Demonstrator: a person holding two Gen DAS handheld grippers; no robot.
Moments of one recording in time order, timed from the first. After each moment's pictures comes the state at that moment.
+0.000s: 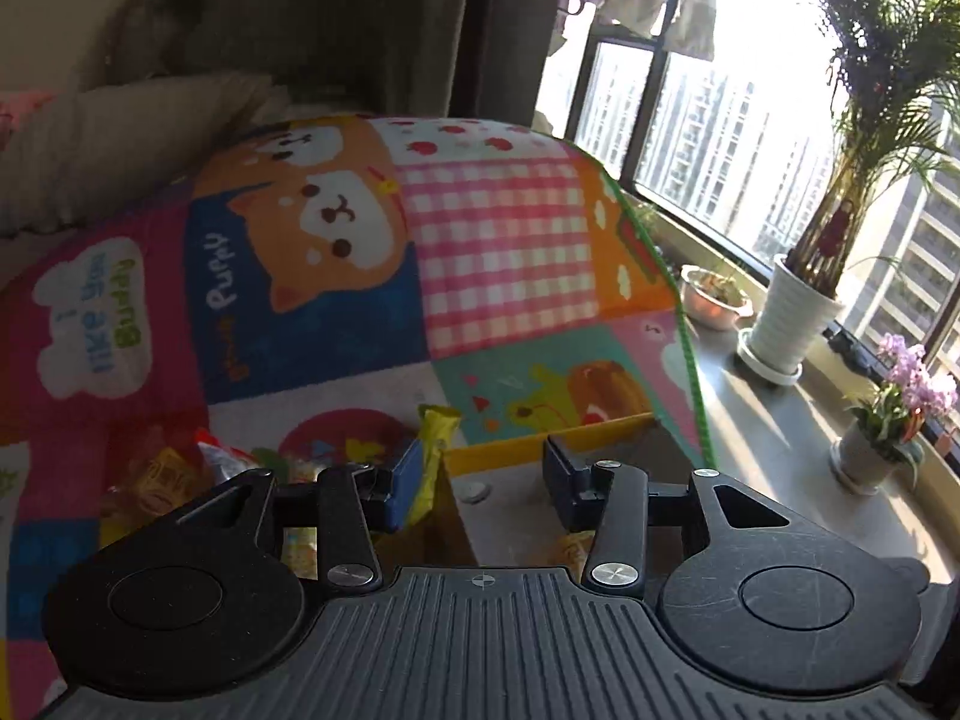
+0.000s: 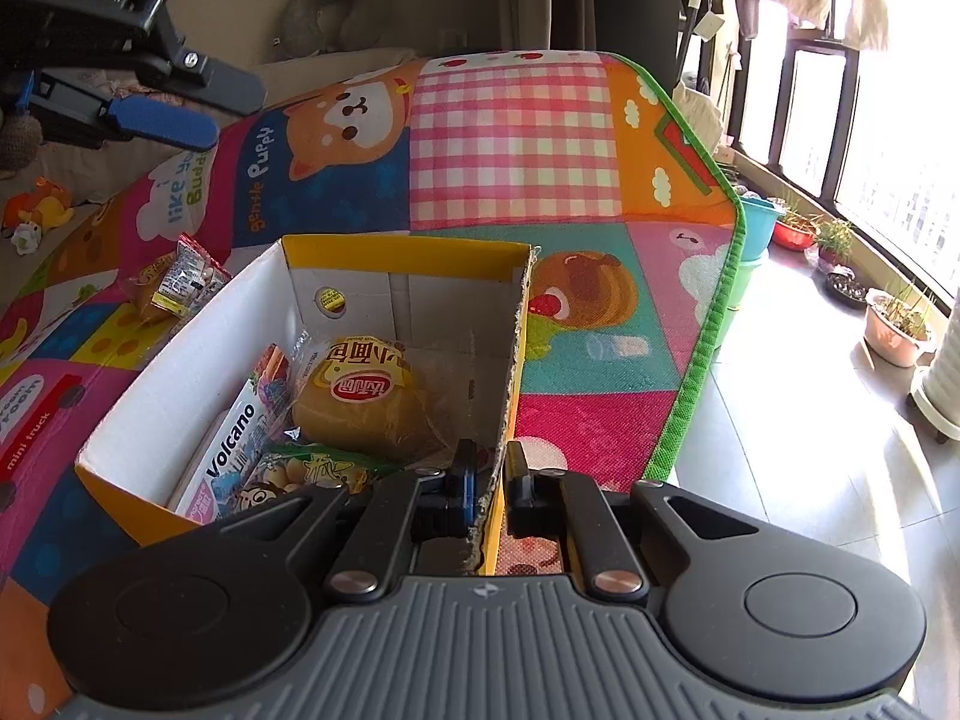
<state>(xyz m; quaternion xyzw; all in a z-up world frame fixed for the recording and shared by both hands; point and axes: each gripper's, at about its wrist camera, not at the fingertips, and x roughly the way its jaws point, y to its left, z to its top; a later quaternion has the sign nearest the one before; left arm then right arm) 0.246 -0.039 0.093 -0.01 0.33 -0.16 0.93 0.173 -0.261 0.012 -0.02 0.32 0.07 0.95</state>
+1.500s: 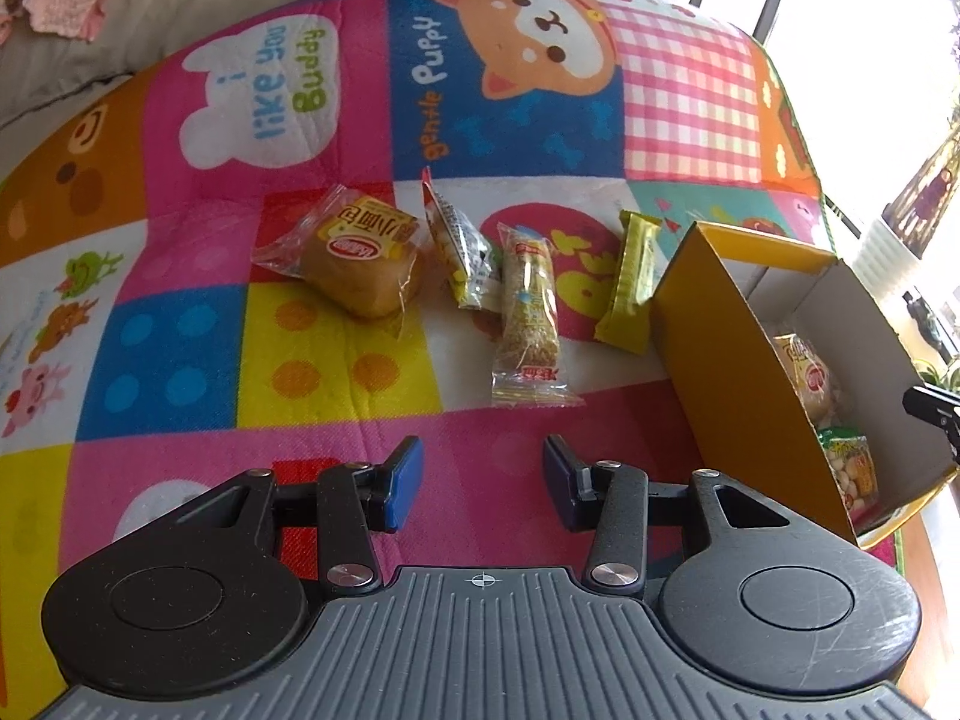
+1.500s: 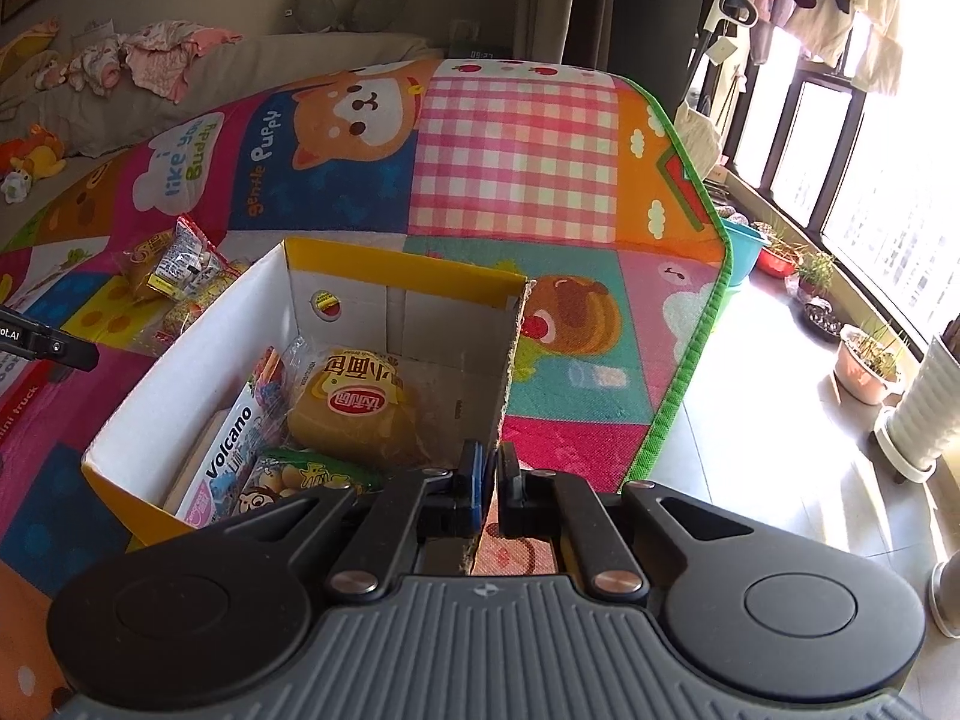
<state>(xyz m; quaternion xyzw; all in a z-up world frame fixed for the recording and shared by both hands) 0.216 0.067 0.019 -0.05 0.44 -0.09 0.89 0.169 -0.249 0.036 -0.08 0.32 0.05 0.94</state>
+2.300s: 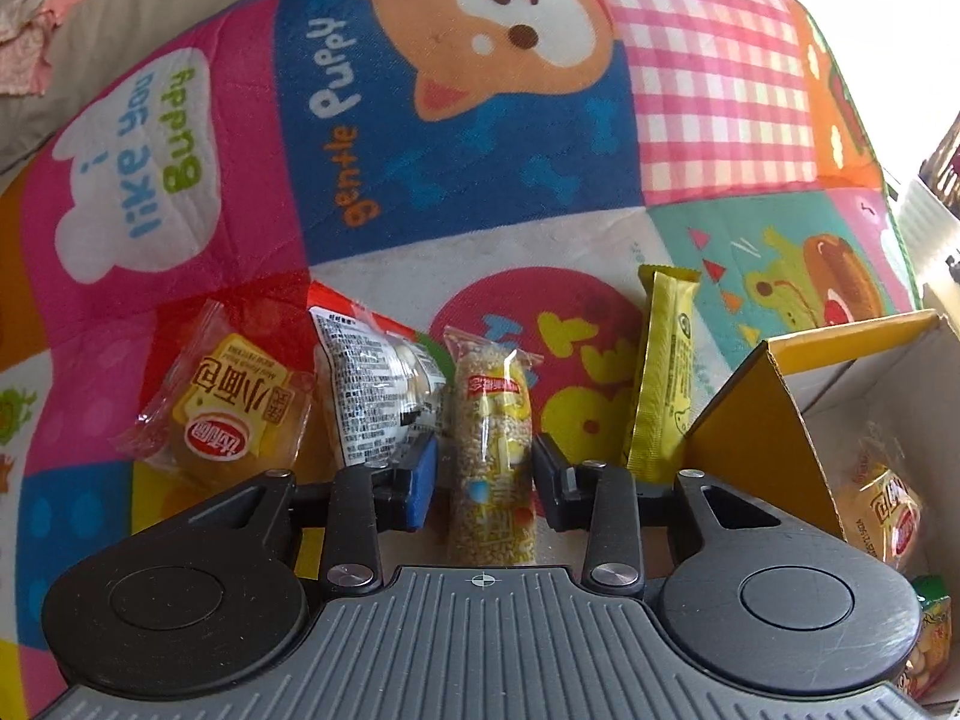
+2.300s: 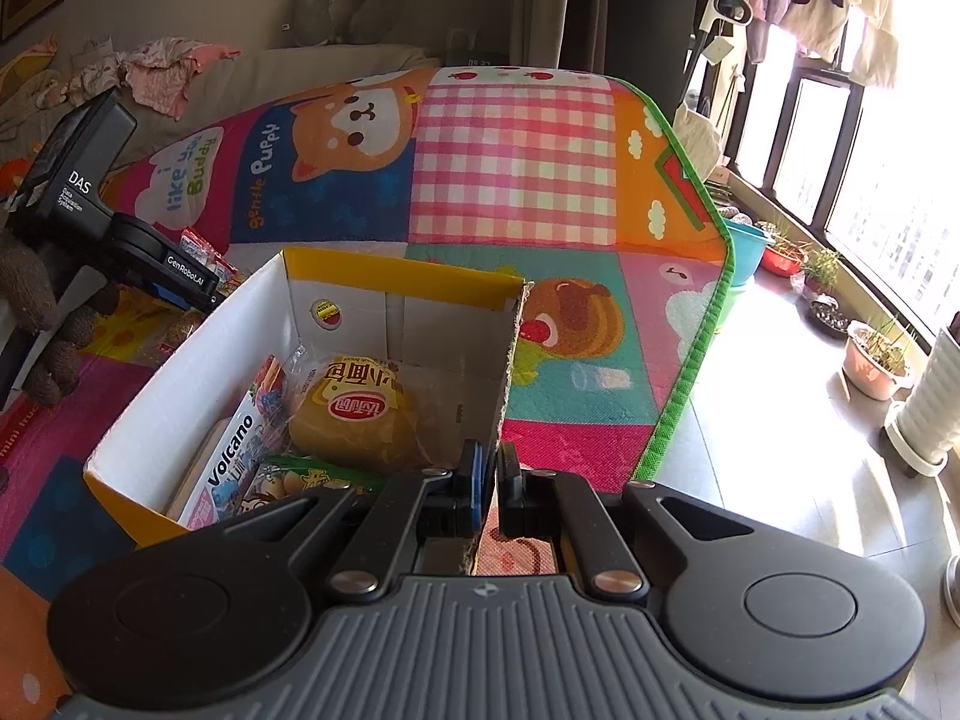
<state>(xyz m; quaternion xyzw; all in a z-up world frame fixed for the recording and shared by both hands) 0.328 0.003 -0.007 0.01 0.46 -0.07 0.89 0.169 -0.255 0.033 -0.06 0.32 0.06 0.95</state>
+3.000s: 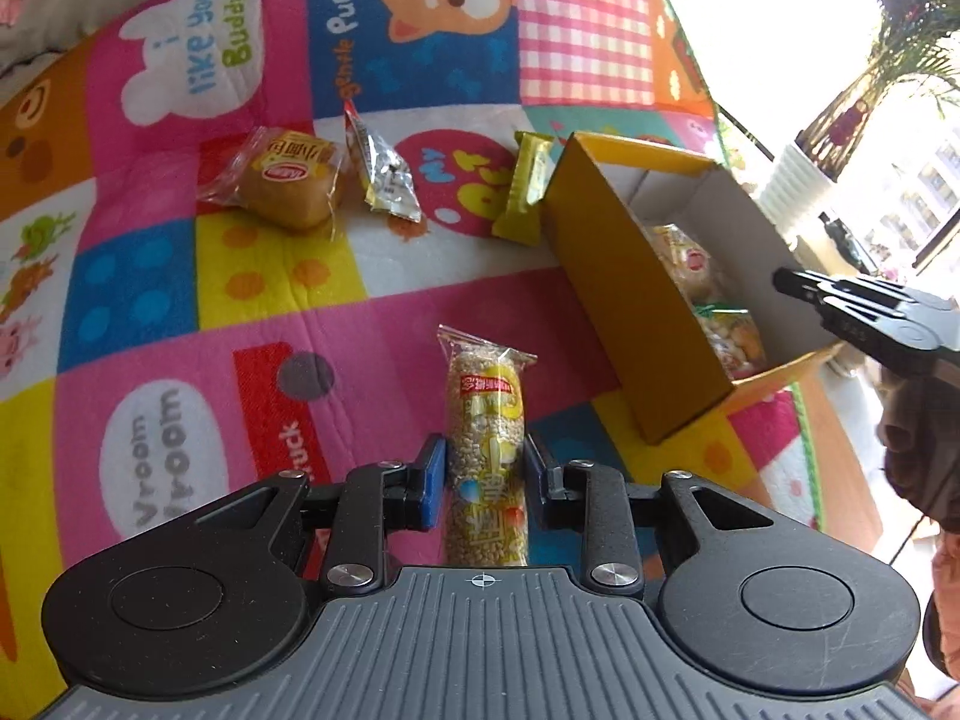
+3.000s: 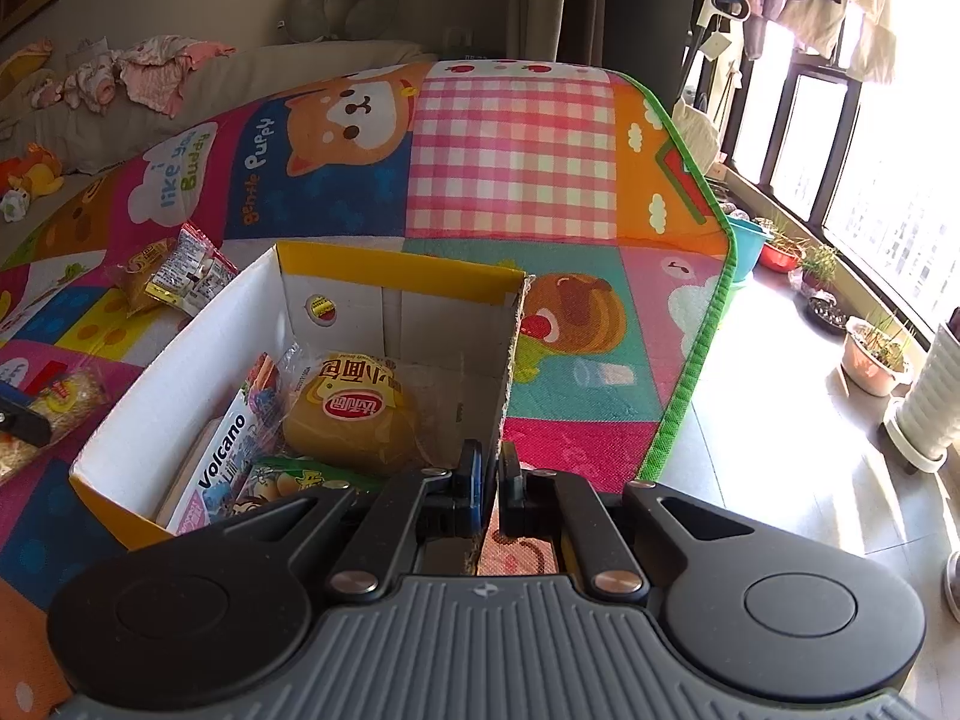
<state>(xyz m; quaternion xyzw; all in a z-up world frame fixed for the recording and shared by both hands) 0.157 0.074 0.042 -0.04 0.48 -0.19 0.86 0.175 -0.251 0.027 -0.07 0.32 0.05 0.94</state>
